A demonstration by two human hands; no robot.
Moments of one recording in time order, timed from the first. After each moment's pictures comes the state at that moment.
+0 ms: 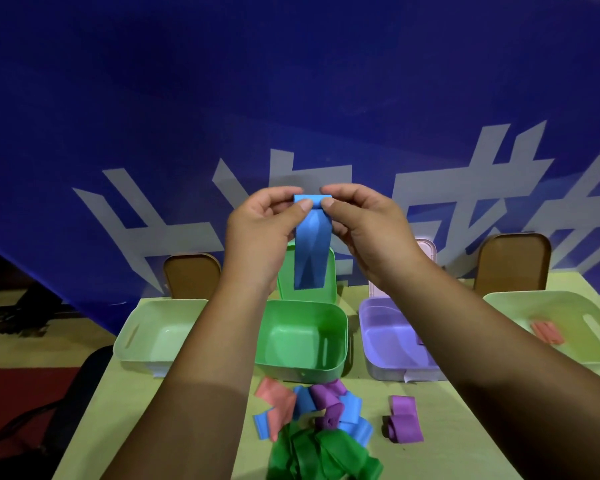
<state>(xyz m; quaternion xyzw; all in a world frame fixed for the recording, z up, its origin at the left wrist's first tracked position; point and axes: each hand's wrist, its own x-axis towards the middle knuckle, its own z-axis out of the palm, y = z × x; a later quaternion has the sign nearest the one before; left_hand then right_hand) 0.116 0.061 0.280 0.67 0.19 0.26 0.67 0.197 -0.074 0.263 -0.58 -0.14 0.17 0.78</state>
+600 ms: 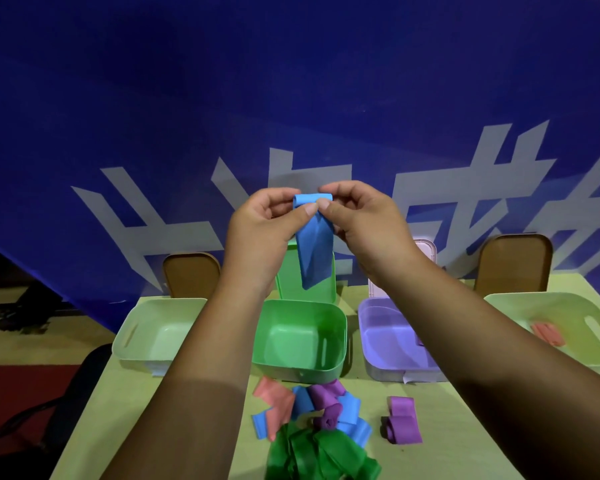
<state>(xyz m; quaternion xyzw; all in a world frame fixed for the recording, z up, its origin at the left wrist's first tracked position) 0.117 0.062 0.277 0.68 0.17 0.27 0.66 0.200 -0.075 0.267 -0.64 -0.19 0.14 0.73</state>
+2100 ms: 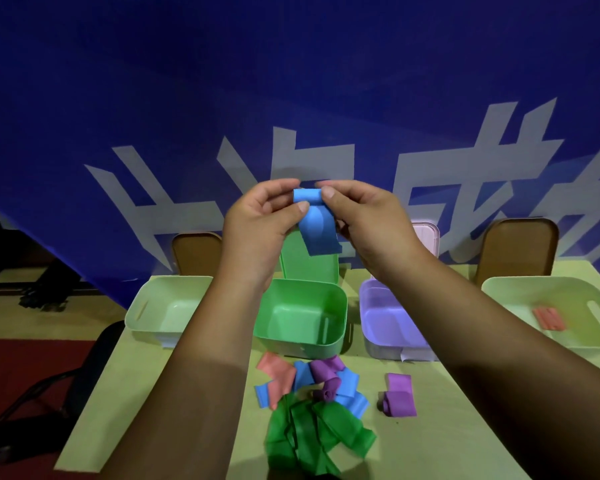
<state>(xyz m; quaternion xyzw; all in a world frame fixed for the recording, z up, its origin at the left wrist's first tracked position) 0.086 0.046 0.268 0.67 0.18 0.26 0.67 0.178 -0.092 0.254 -0.65 -0.18 0.16 0.72</state>
